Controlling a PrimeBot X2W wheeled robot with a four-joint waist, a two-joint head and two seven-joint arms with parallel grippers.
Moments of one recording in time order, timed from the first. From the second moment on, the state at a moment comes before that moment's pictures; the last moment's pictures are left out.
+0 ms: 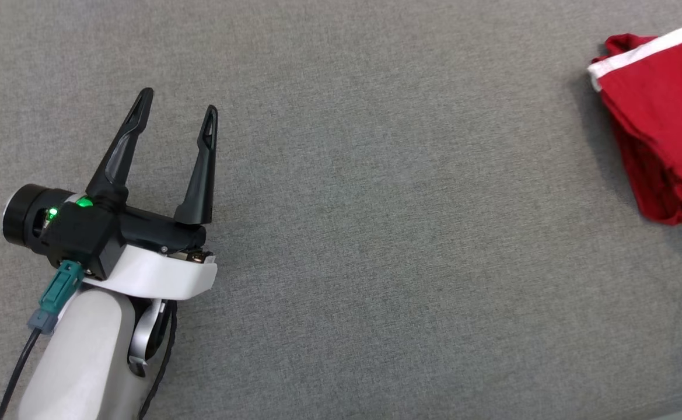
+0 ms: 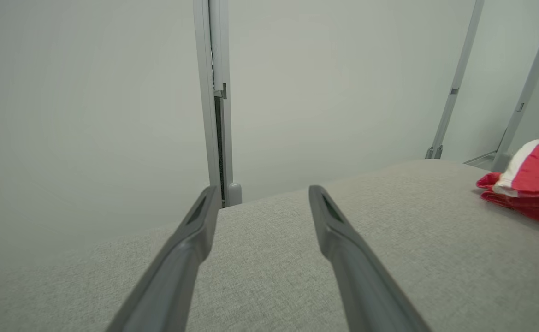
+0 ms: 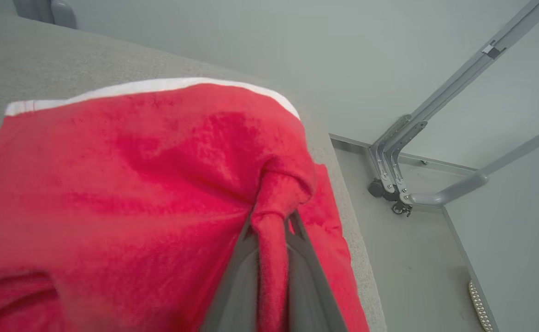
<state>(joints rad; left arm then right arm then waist) -0.38 0.22 -0.23 -0.03 -0.21 -0.01 -0.22 -0.62 -0.77 0.35 0.60 0.54 0.13 -0.05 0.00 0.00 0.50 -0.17</state>
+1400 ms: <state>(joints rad) -0.06 0.21 -0.16 0.07 -0.32 0.10 -0.23 -0.10 -0.22 0.05 0.06 0.30 0.13 -0.09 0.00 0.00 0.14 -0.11</state>
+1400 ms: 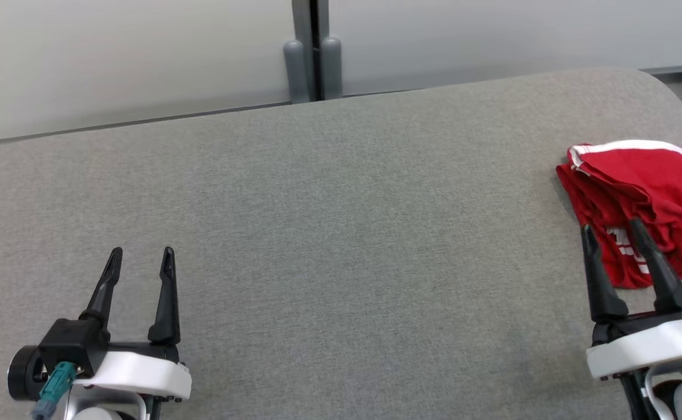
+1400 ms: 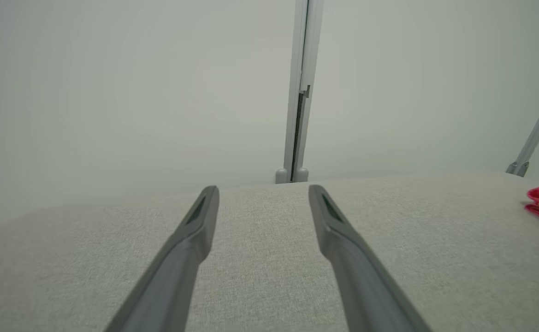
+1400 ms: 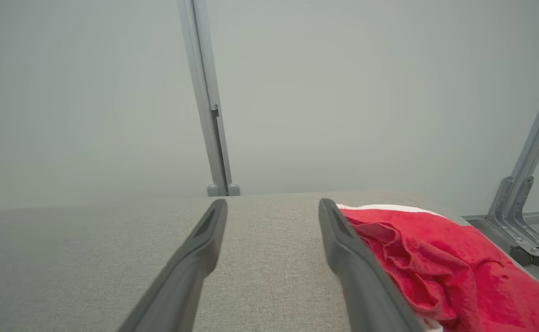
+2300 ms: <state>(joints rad) 0.15 0.24 -0.18 0.07 -0.35 0.13 -0.18 0.15 -0.12 0.01 -0.08 0.24 0.13 0.04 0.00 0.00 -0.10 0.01</state>
